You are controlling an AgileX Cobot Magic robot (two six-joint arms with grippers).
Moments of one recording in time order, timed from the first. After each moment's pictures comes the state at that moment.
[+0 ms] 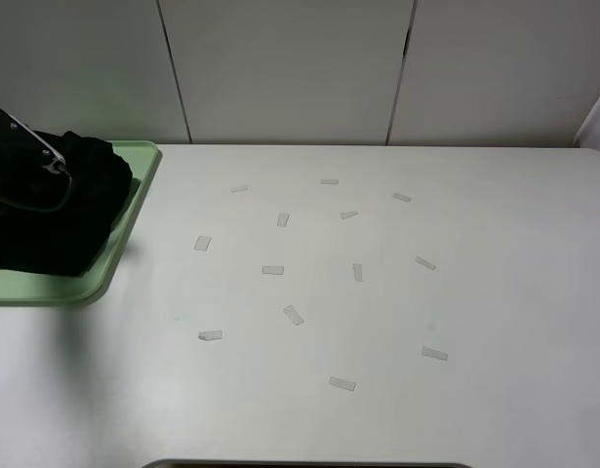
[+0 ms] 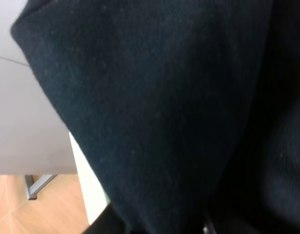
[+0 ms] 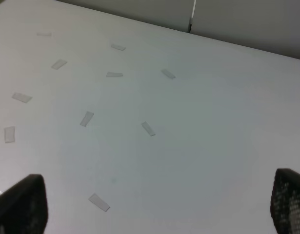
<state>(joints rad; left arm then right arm) 0.22 1.88 -0.82 -0.25 -0.45 1.13 0.28 -0.01 -0.49 0.03 1.03 -0.06</state>
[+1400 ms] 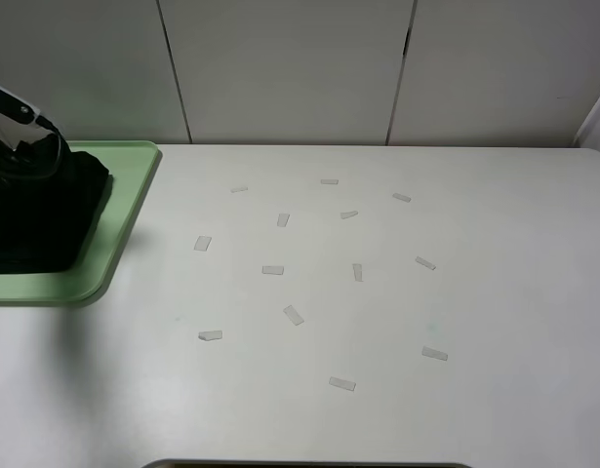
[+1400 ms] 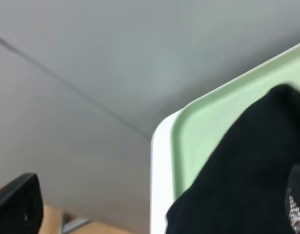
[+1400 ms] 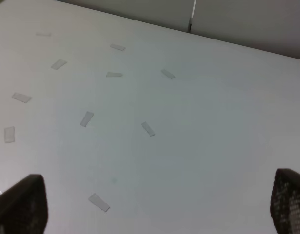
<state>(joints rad) 0.21 1.88 -0.82 -0.11 -0.78 0.82 0.28 -0.01 -0.49 0.03 1.03 -0.06</state>
